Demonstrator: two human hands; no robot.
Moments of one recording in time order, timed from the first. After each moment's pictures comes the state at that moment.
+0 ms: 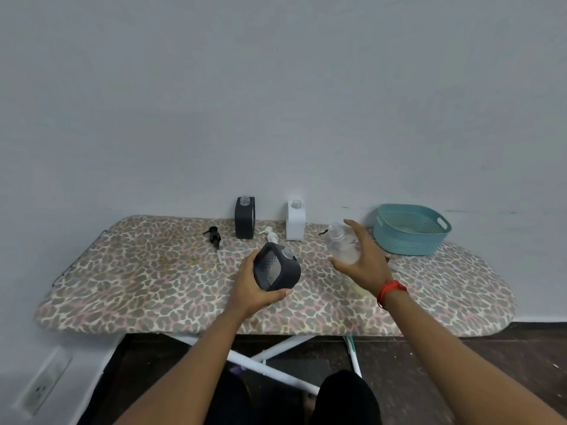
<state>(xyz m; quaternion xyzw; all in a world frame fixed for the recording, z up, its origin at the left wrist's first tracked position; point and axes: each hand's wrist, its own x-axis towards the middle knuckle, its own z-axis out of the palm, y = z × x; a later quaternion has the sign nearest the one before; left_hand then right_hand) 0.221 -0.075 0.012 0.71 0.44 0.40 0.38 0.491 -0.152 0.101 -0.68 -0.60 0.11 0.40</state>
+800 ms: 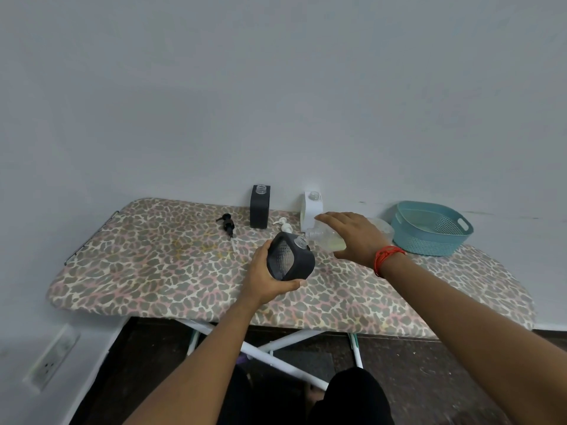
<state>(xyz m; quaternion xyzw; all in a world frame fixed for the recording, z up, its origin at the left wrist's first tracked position) 0.218 -0.065 0.007 0.70 0.43 0.42 0.39 0.460 -0.092 0.132 -0.61 -0.78 -0.09 0.02</state>
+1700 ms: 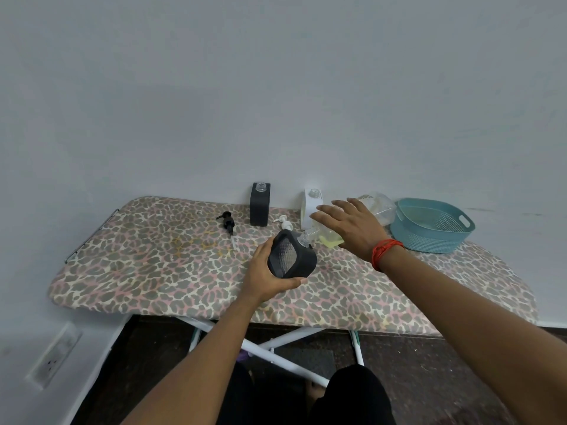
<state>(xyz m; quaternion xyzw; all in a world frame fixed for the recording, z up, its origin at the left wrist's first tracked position) 0.219 -0.058 0.001 0.71 0.46 0.39 0.37 0.457 -0.088 0.140 -0.57 -0.78 -0.21 -0.11</state>
